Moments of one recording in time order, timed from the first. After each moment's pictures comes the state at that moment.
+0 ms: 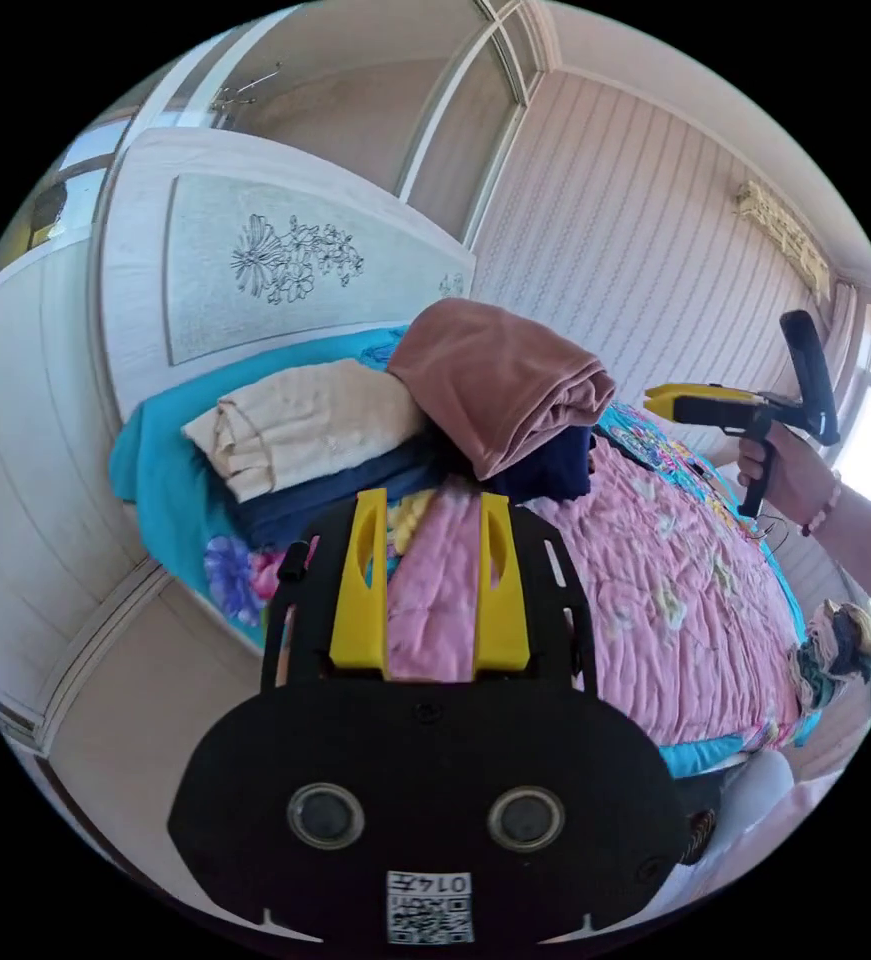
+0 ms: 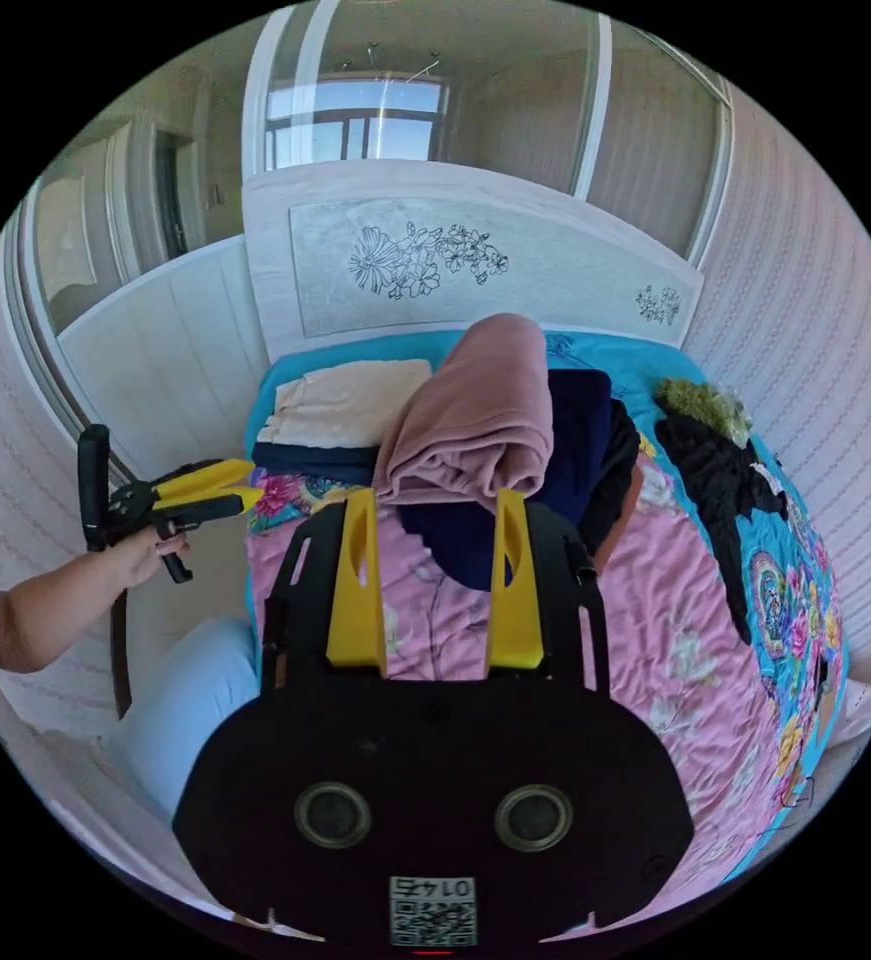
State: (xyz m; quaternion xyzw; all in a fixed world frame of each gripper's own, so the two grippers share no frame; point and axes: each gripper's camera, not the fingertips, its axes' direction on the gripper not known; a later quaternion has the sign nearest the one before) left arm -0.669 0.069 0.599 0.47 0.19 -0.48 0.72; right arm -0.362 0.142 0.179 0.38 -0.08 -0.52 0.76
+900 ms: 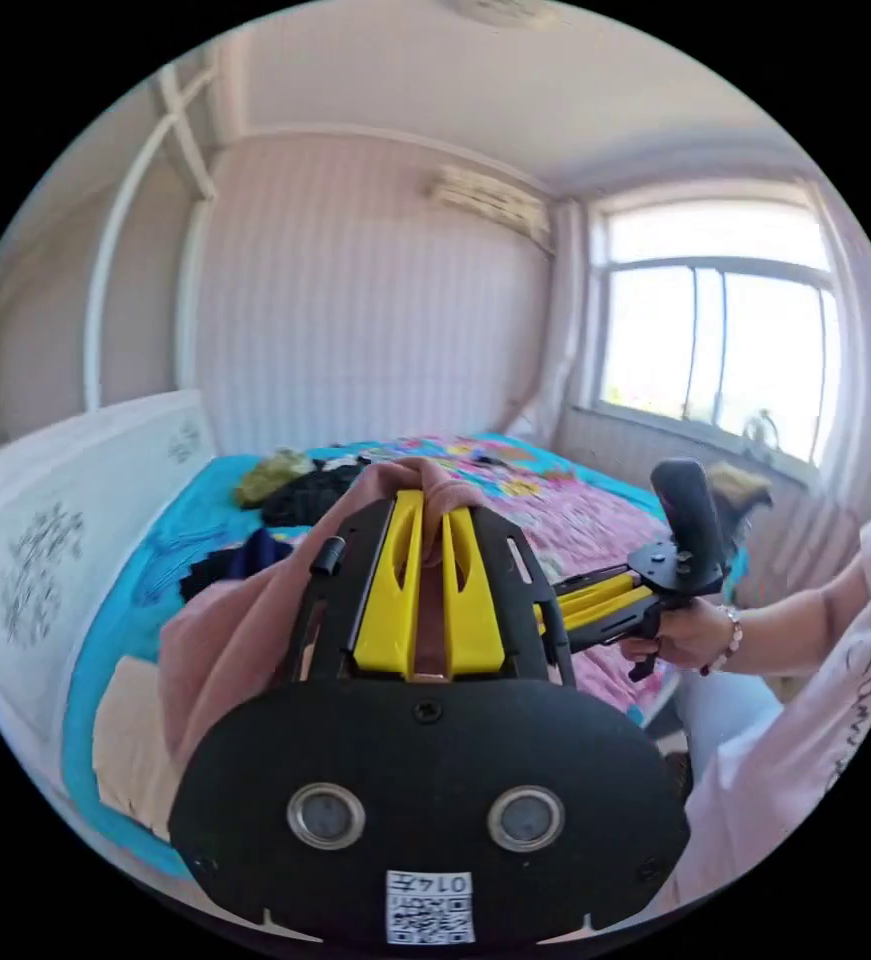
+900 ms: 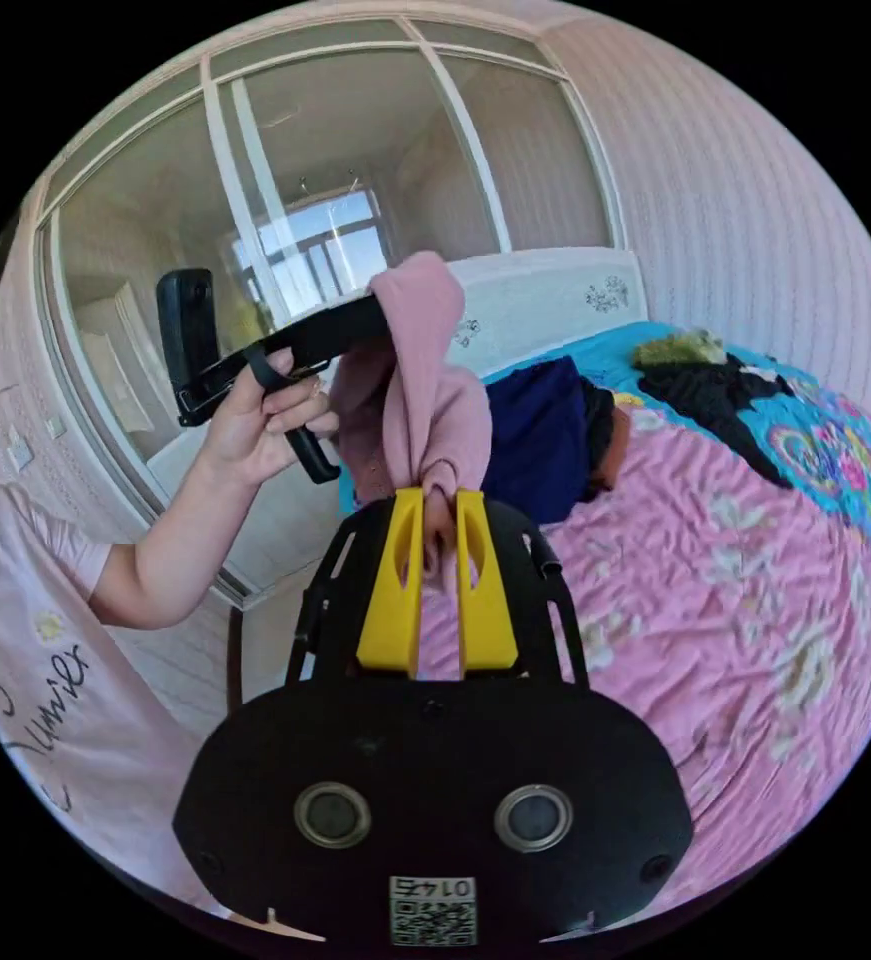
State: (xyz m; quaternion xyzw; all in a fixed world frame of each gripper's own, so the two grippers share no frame) left arm -0.590 0.035 0.290 0.65 0.16 -0.10 0.73; right arm -0.131 0.180 0.235 0.39 -0.30 -0.41 0.77
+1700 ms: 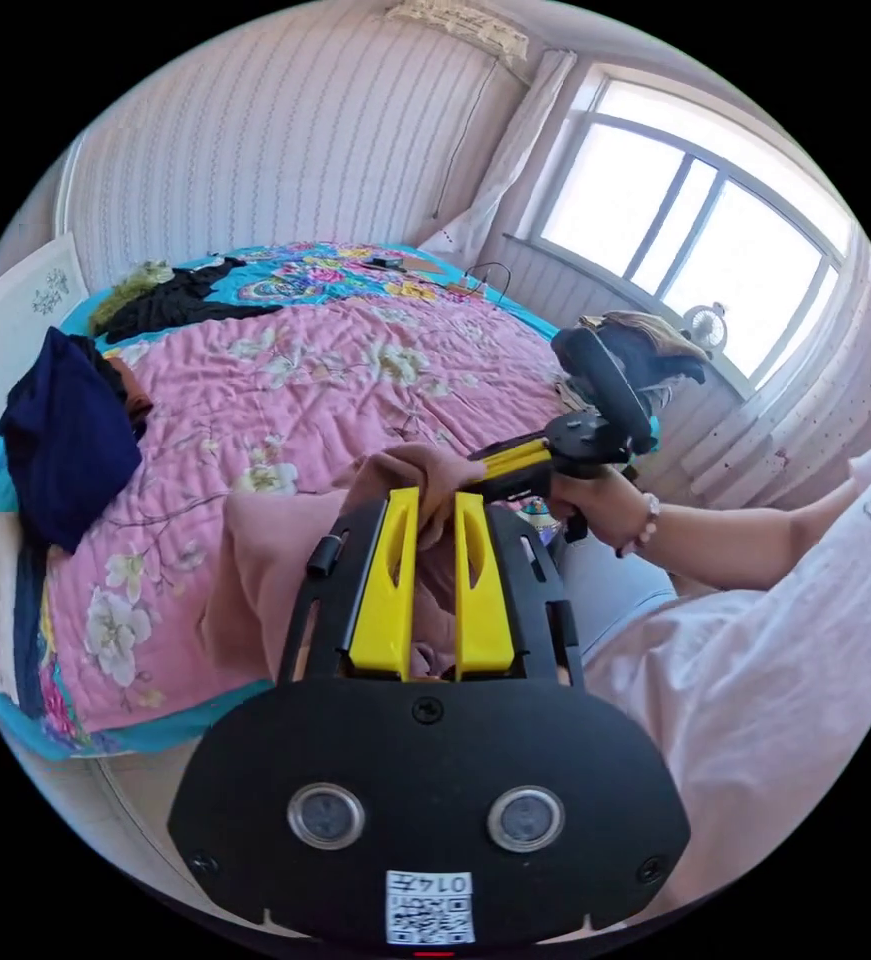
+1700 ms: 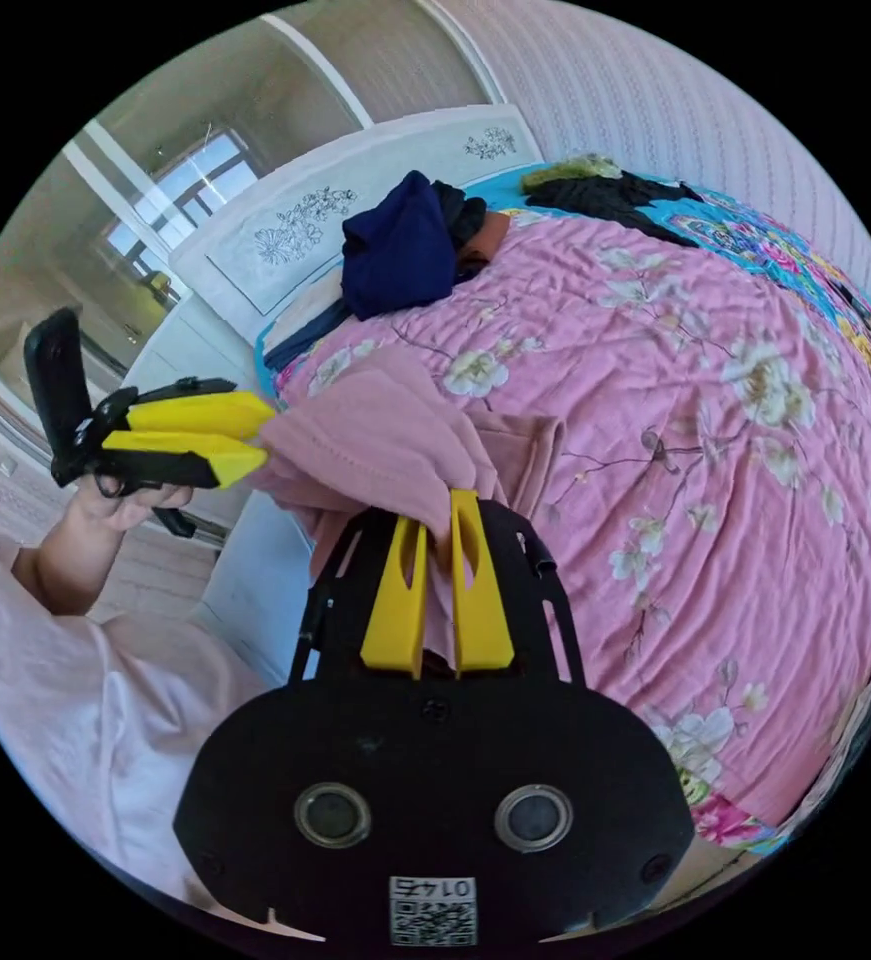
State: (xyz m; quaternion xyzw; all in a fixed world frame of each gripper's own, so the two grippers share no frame) left arm -0.300 -0.062 0.346 0.46 0.31 -0.03 0.83; right arm 0.079 0.159 0.338 0.25 -0.24 -0.33 0.88
